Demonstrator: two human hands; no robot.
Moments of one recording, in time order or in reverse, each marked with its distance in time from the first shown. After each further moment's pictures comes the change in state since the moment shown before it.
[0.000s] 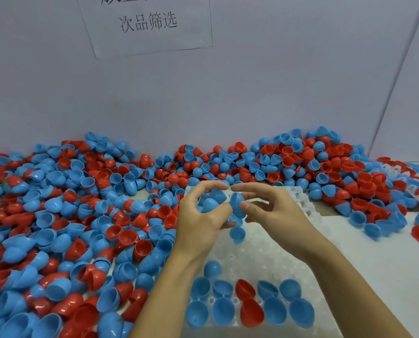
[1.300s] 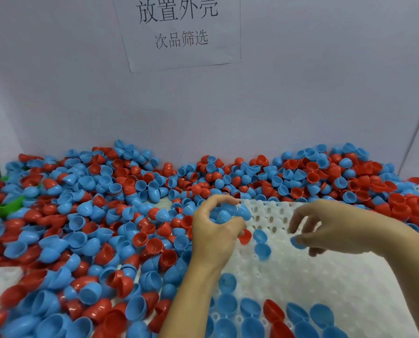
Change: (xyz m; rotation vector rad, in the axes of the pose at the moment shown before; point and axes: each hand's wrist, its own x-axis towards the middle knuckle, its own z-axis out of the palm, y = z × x) left_hand 0.007 0.000 -0.013 0.072 0.152 -0.031; right_hand 0.022 -0.034 -0.048 -0.764 -0.368 0.368
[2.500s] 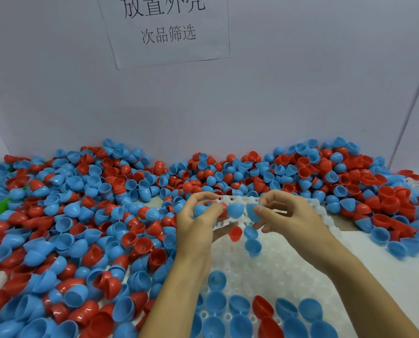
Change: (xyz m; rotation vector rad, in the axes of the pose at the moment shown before) left_hand 0.004 0.000 -0.002 -0.298 0.052 -0.175; right_hand 0.012 -0.014 0.055 0.734 0.384 -0.317
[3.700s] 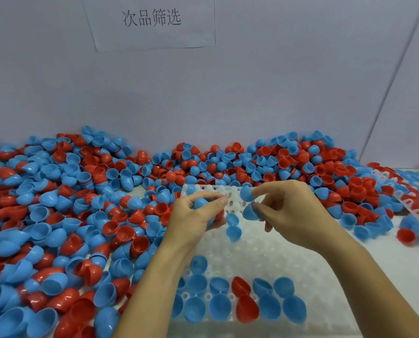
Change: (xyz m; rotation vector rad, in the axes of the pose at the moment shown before) left_hand -0.001 -0.003 0.002 0.146 -0.205 -0.079; right_hand -0.015 -0.019 -0.026 -0.561 -0.017 -0.094
